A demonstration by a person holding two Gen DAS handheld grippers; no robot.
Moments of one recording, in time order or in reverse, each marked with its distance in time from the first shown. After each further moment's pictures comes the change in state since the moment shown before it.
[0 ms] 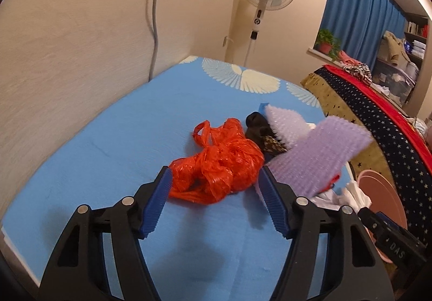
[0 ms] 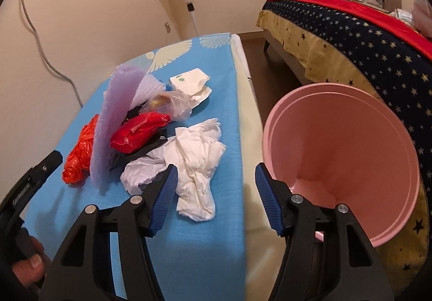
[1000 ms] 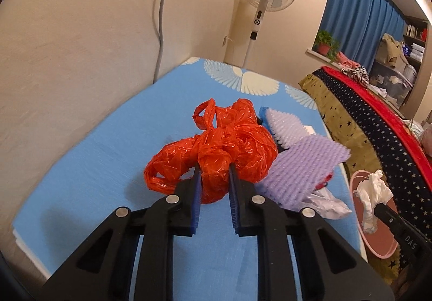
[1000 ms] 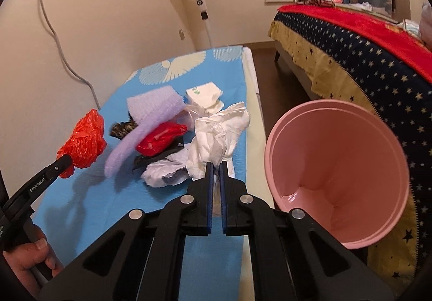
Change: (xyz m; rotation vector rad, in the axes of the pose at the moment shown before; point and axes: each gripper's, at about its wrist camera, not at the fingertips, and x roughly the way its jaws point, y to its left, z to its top) left arm -0.027 0.013 0.007 -0.005 -0.010 -0.030; right arm -0.046 0.000 0.002 -0.038 -0.051 0.055
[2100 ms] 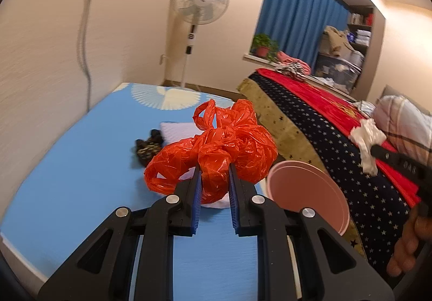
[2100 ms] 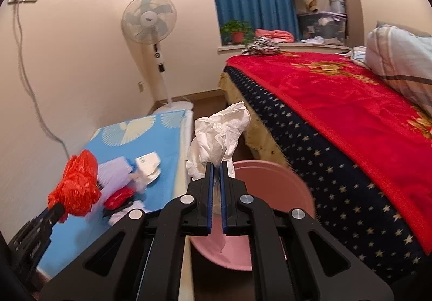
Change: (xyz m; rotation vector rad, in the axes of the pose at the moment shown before) left arm -0.057 -0.097 -0.019 0.167 -0.072 -0.258; right arm -0.110 -0.070 0.047 0.068 -0.236 -0.222
